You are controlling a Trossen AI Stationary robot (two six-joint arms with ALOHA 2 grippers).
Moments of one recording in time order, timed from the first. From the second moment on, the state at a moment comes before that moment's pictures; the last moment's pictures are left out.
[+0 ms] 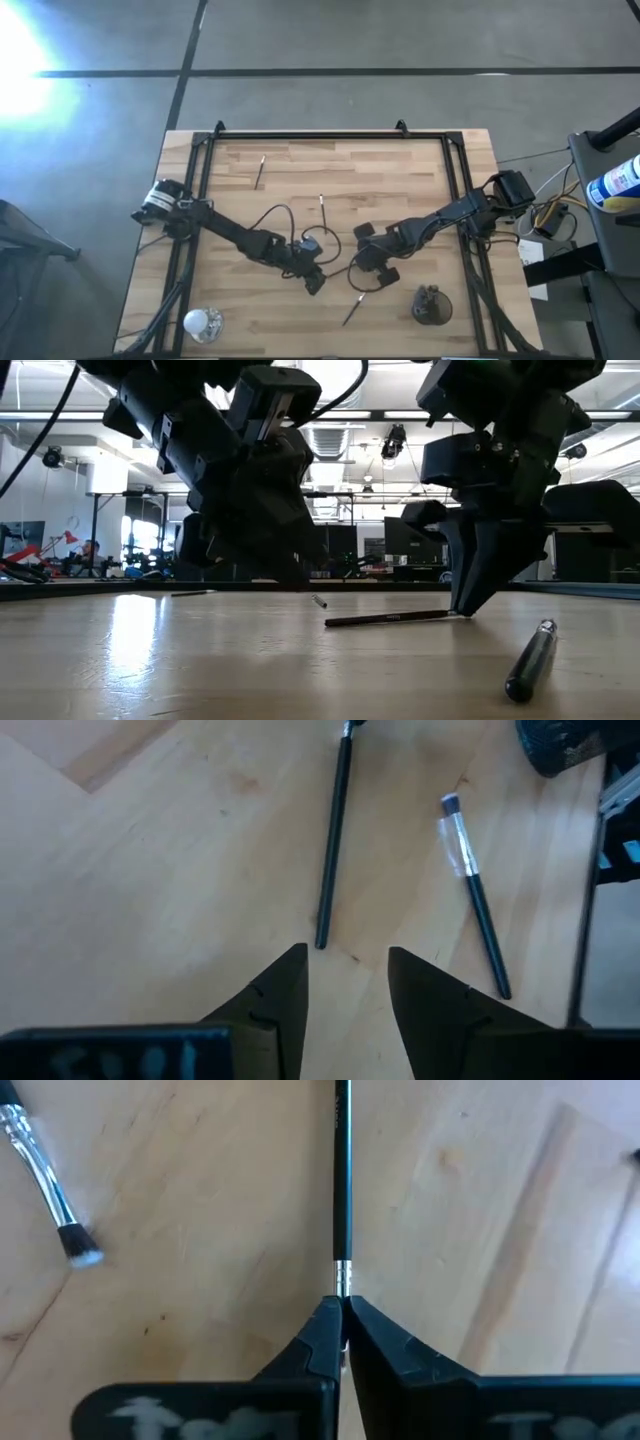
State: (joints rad) left arm -0.32 1.80 0.97 0.09 -0.08 -1.01; right arm 0.27 1.71 0.84 -0.23 0.03 -0.18
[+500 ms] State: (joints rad) left arm -0.30 1.80 0.98 0.08 0.01 -0.96; right arm 0.28 1.66 0.90 -0.23 0.04 -0.24
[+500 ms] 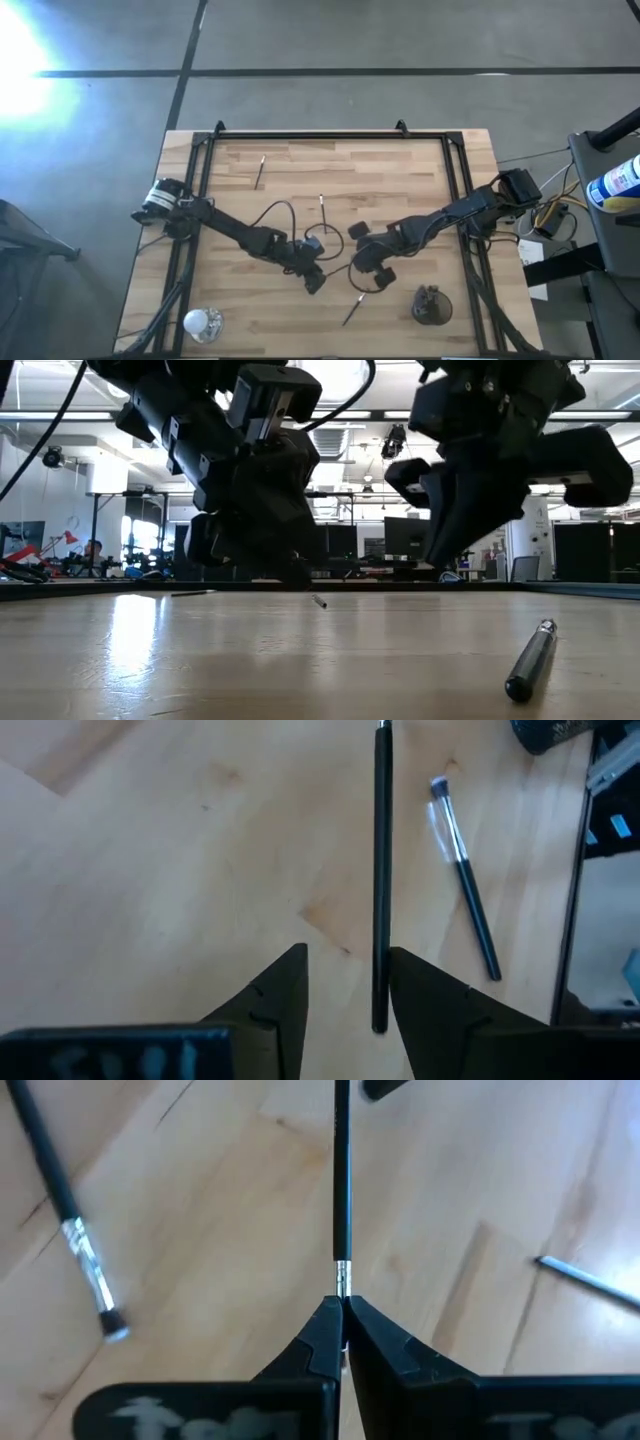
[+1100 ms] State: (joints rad) left arm -0.30 1.80 0.95 0.18 -0.02 -0.88; right arm 0.30 1.61 0.98 -0.32 0.07 -0.17
